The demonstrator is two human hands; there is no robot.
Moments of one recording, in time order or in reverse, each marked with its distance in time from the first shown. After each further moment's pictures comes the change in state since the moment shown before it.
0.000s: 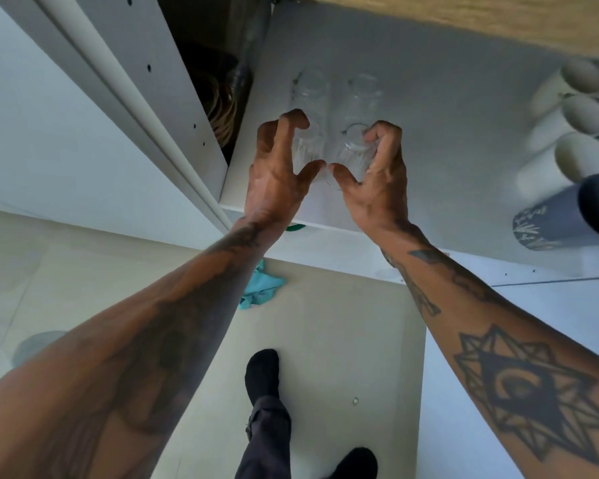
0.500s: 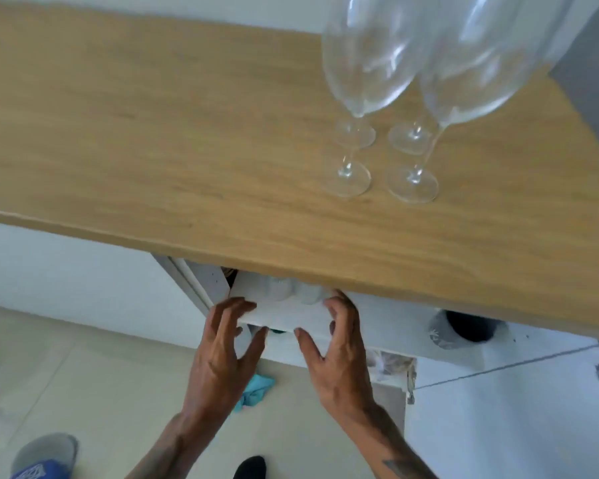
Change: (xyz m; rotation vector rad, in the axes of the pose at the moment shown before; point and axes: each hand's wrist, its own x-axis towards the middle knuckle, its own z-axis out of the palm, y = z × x) left_hand -0.098 0.096 -0.117 0.099 0.079 0.107; right_hand -0.079 -0.110 -0.127 0.171 -0.100 0.053
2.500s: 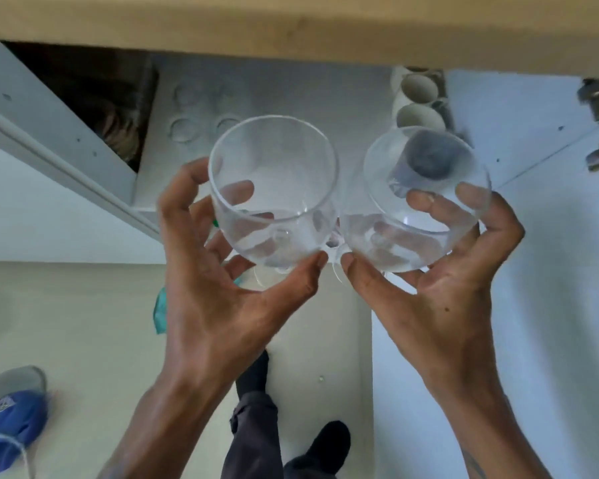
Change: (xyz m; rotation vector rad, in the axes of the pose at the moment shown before) left_hand -0.061 0.119 0.048 -0.602 -0.104 -0.129; right_hand -0.087 0.037 -0.122 0.247 0.270 0.160
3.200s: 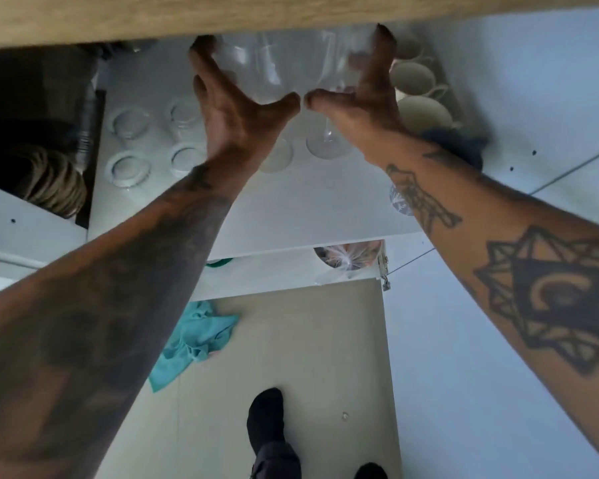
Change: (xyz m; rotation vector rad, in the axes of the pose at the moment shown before) left_hand 0.242 -0.135 0.104 0.323 0.104 0.072; right_hand 0.258 0.117 0.089 -0.118 0.022 0.073
